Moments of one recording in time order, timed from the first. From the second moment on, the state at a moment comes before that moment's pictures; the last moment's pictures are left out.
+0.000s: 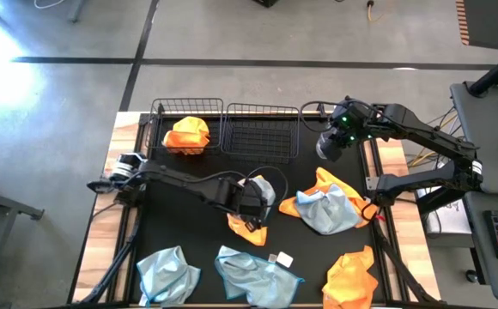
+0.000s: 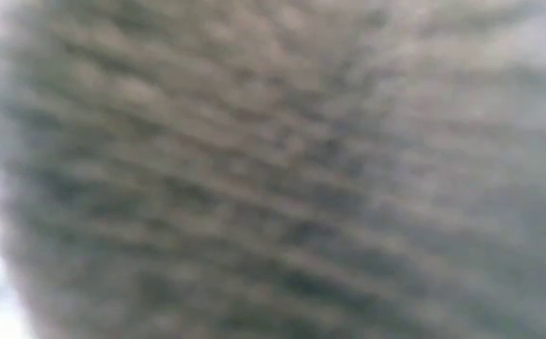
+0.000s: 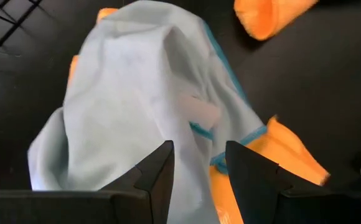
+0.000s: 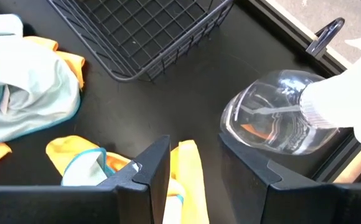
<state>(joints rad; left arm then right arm) -0.21 1.95 1.61 -0.93 -0.28 -0.83 -0.45 1.15 1.30 -1.23 0.08 0.33</state>
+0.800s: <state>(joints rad) -0.16 2.09 1.61 -0.96 -0.36 -0.83 -0.44 1.15 1.30 -1.23 0.07 0.36</state>
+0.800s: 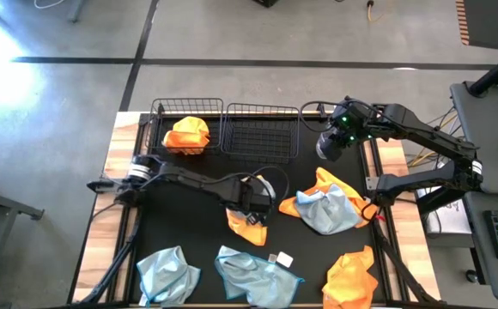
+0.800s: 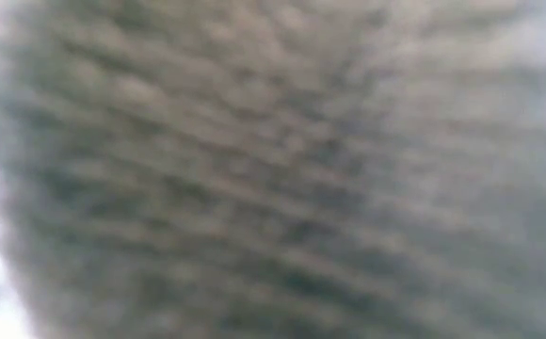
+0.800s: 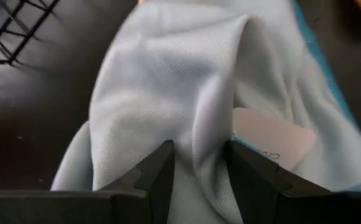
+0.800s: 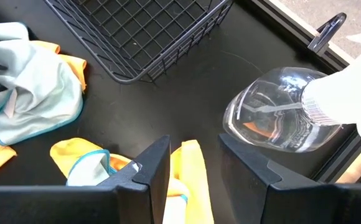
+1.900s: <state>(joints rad) -0.16 2.15 1.63 -0.96 -0.32 -0.91 -0.44 1.15 1.30 -1.23 0.07 0.36</state>
